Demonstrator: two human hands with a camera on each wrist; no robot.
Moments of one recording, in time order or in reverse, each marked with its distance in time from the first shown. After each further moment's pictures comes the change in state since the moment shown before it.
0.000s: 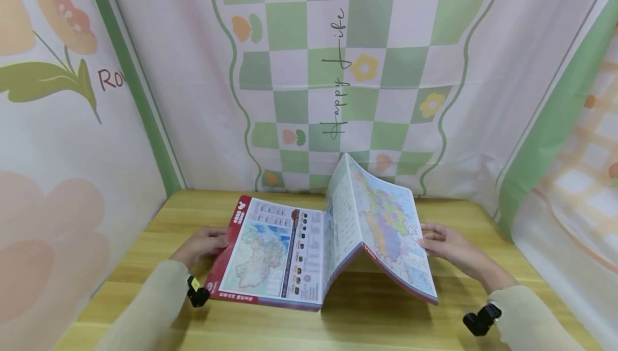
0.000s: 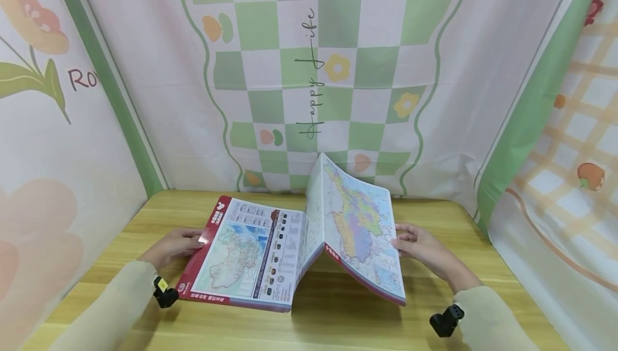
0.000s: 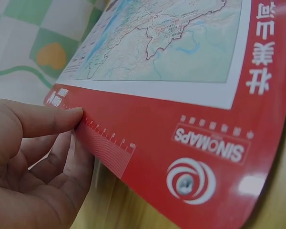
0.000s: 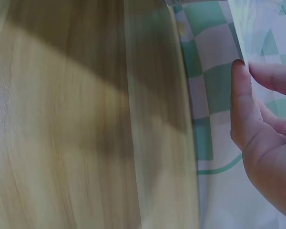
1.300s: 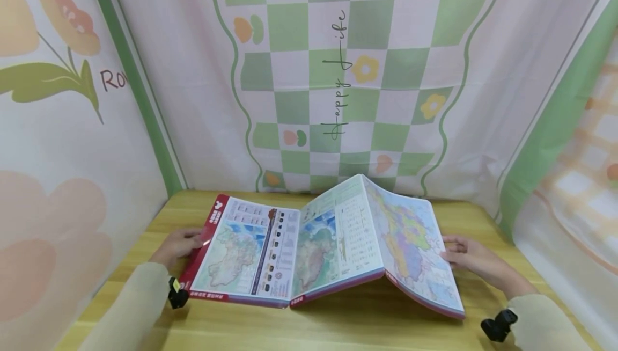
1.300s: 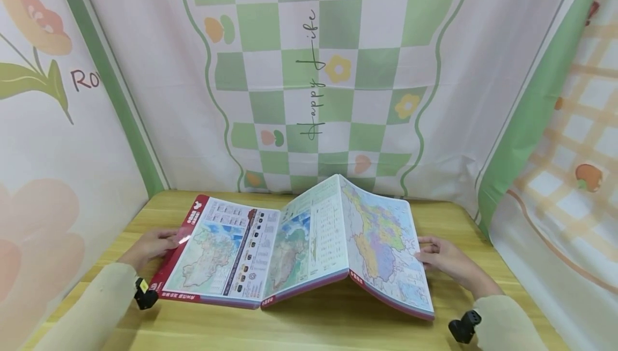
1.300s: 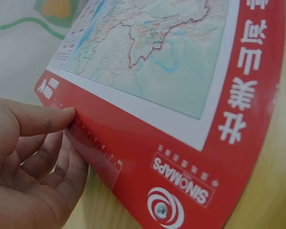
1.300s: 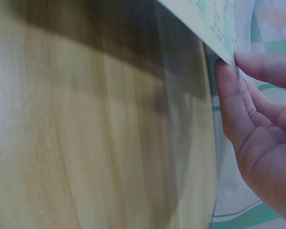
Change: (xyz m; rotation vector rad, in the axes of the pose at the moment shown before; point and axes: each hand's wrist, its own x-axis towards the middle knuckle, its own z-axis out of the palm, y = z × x) left_hand -0.008 -0.018 -0.043 0.098 0.128 -0.046; right_hand -0.017 0.040 -0.038 -0.075 -0.002 0.095
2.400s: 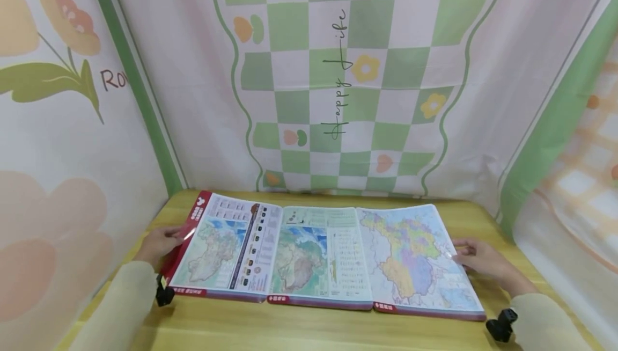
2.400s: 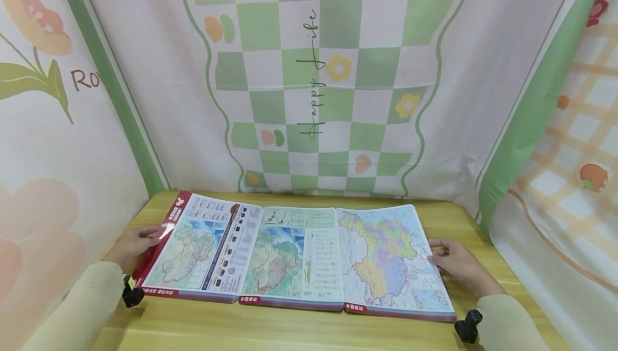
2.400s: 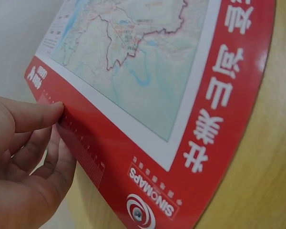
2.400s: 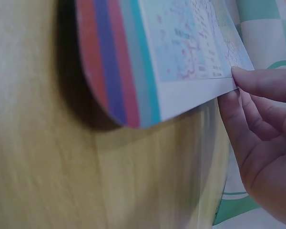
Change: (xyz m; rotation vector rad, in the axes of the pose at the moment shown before) left_hand 0.009 -0.019 -0.028 0.007 0.111 -0.069; right_hand 0.003 0.016 -0.024 -0.290 0.157 0.080
